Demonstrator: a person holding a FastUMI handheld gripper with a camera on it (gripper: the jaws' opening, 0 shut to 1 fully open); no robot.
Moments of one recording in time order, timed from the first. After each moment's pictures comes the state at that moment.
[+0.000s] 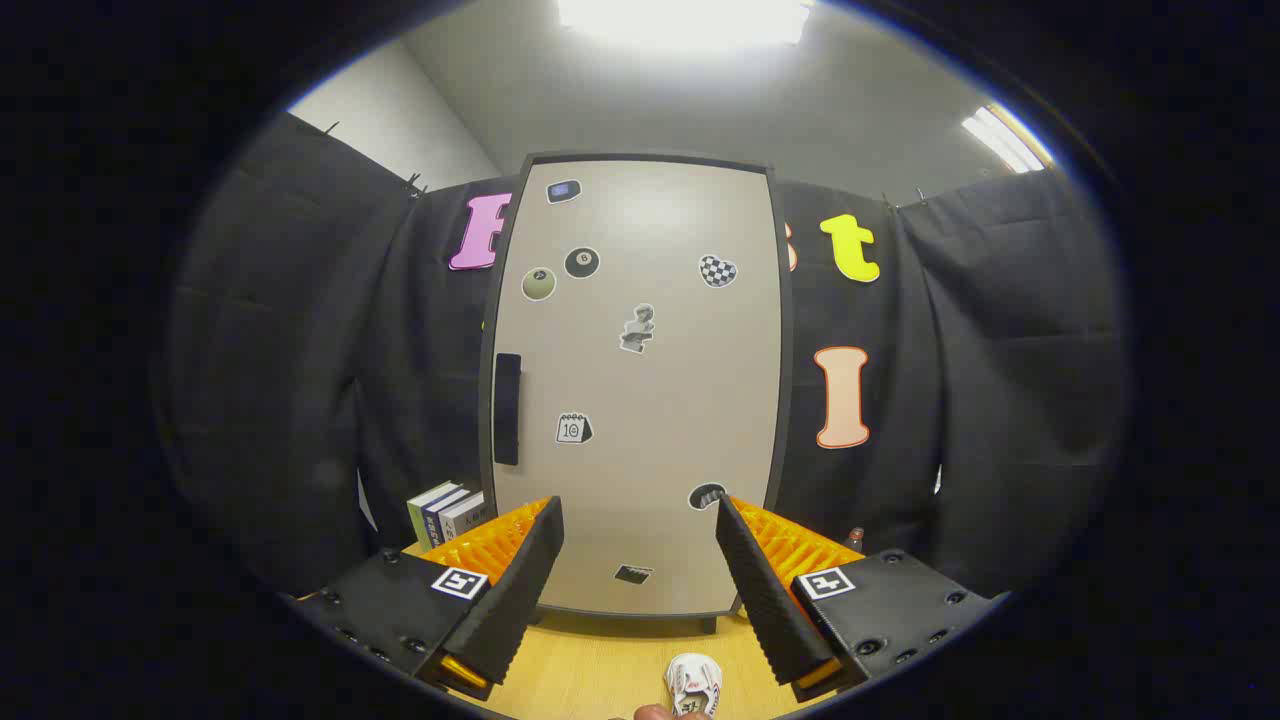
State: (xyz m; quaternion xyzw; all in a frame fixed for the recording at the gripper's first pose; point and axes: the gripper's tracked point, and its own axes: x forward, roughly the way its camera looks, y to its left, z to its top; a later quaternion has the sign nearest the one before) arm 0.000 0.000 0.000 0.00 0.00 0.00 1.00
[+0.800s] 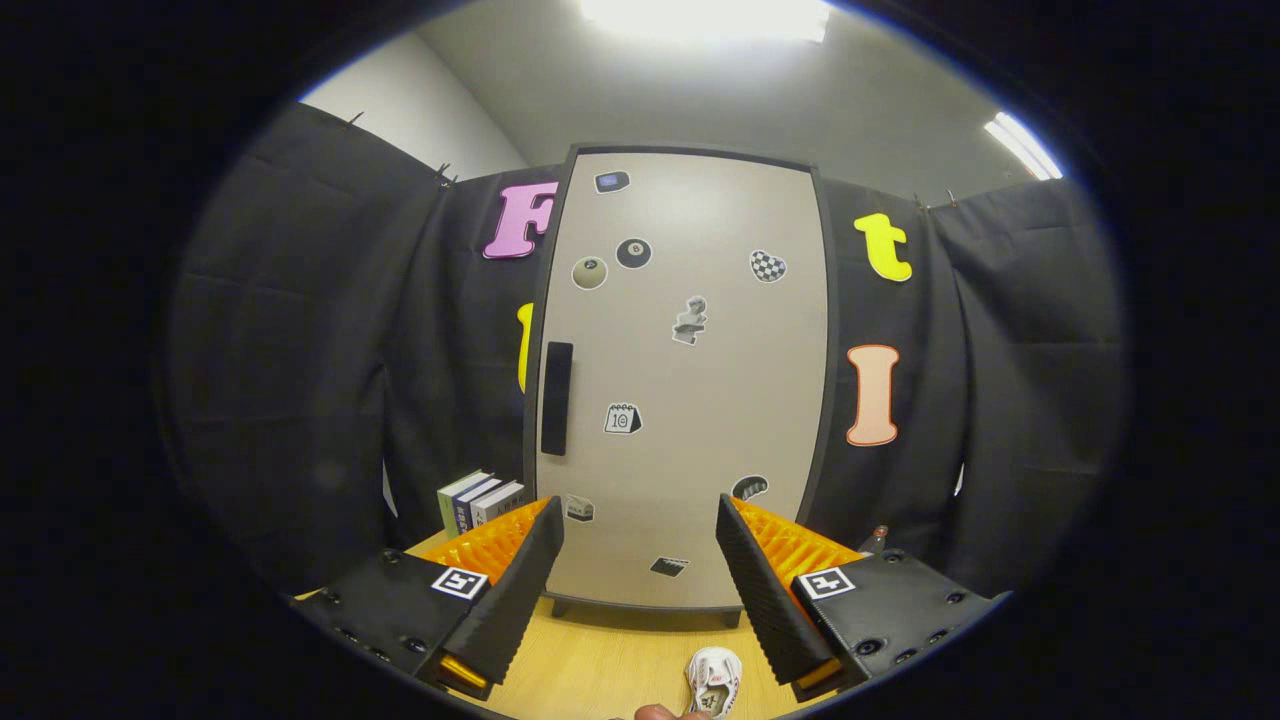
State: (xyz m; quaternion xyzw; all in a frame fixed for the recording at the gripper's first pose) arm -0.006 0.043 -0.005 -0.02 0.01 0.04 1.00
